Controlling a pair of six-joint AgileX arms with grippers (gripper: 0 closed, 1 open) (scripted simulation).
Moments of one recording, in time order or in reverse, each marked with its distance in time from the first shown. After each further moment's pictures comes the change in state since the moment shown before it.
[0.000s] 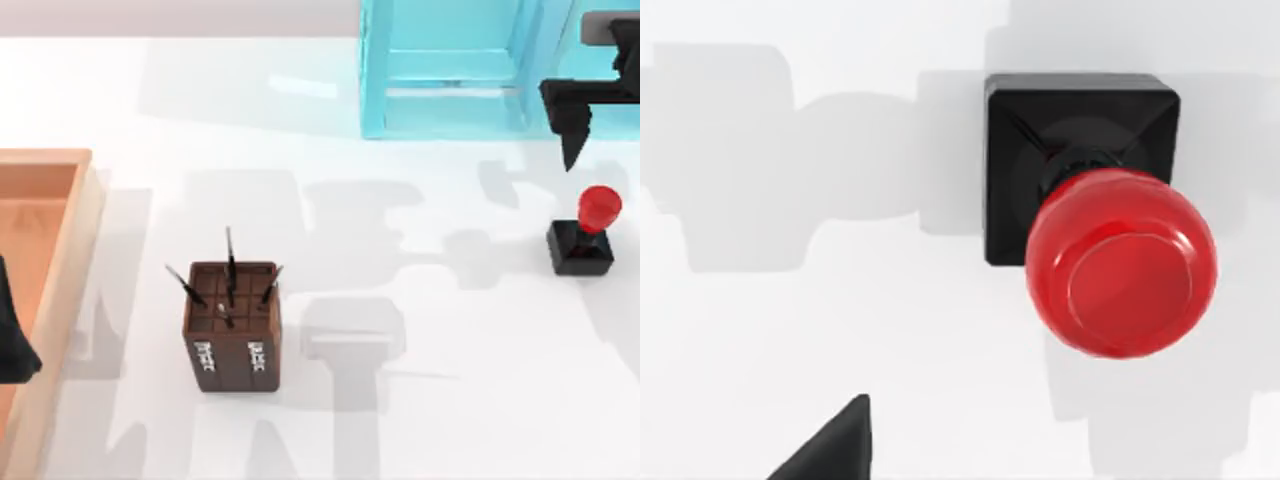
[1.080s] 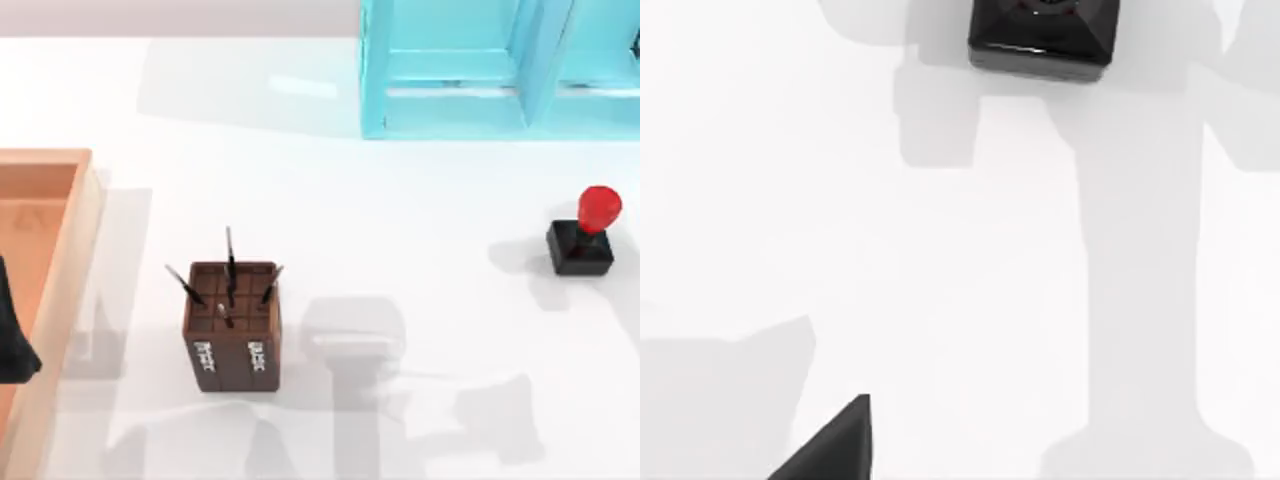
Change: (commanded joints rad) left arm 0.000 0.000 0.000 0.000 0.000 0.000; right arm -0.015 -0.889 -0.879 0.413 -0.037 -0.155
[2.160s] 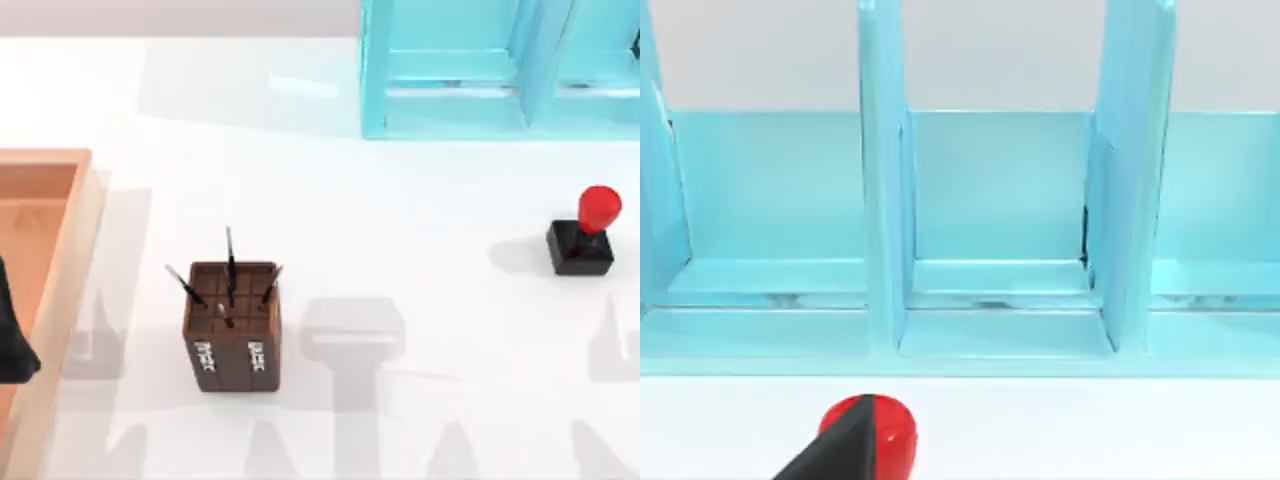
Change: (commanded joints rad) left arm 0.000 0.000 0.000 0.000 0.000 0.000; right arm -0.137 -1.216 -1.072 1.005 0.034 -0.015
